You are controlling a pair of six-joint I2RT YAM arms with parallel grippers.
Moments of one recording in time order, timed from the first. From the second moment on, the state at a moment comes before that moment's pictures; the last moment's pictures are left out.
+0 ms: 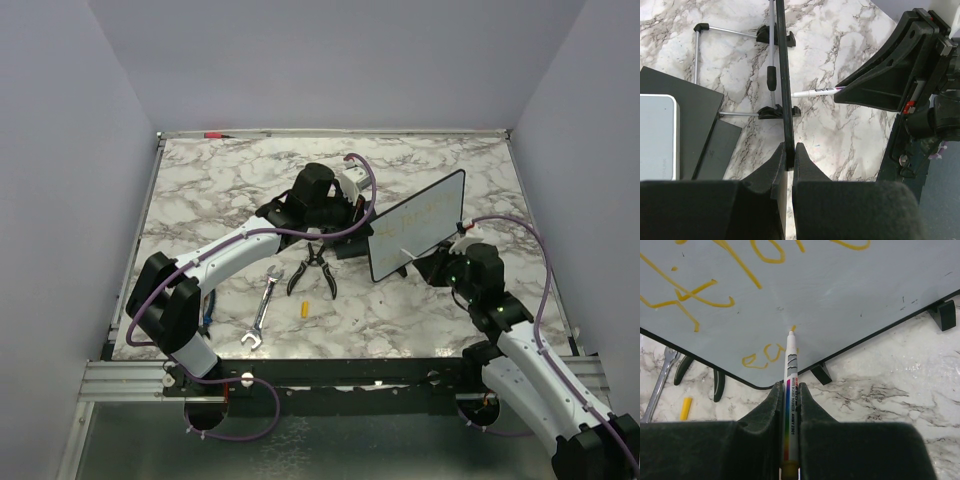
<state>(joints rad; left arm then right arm) -0.73 1.60 1.23 -0.10 0.52 -0.17 0.31 0.66 0.37 -0.16 -0.10 0.44</state>
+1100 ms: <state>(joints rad) -0.73 1.60 1.23 -0.11 0.52 -0.17 0.31 0.68 0.37 -0.18 -0.04 0.44</state>
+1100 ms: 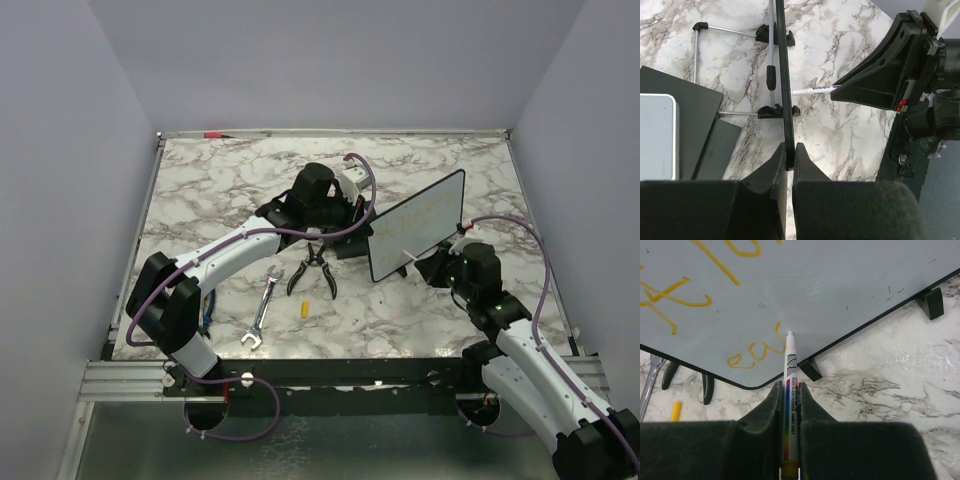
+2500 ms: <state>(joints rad) -0.73 1.60 1.23 -0.11 0.53 -0.17 0.31 0.63 0.41 -0.14 0.00 0.42</state>
